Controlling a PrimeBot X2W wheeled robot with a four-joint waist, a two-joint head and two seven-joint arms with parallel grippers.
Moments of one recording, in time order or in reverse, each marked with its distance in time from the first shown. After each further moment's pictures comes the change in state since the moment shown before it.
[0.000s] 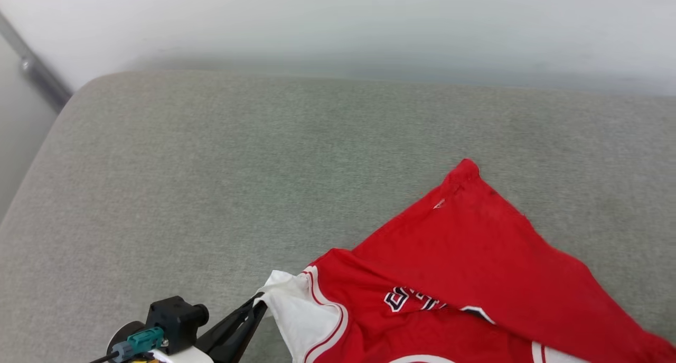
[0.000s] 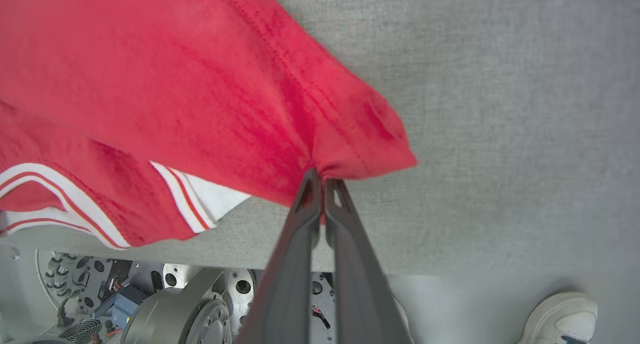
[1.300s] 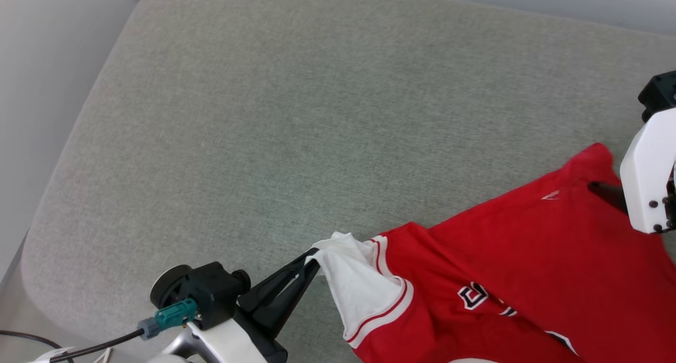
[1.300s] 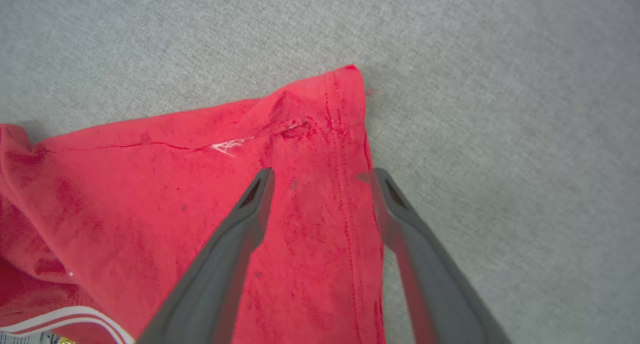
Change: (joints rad) left arm -0.155 -0.084 -0.022 -0.062 0.087 -0.067 0.002; right arm -0.702 -0.209 0.450 0.233 0.015 0.000 0.089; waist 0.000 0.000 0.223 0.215
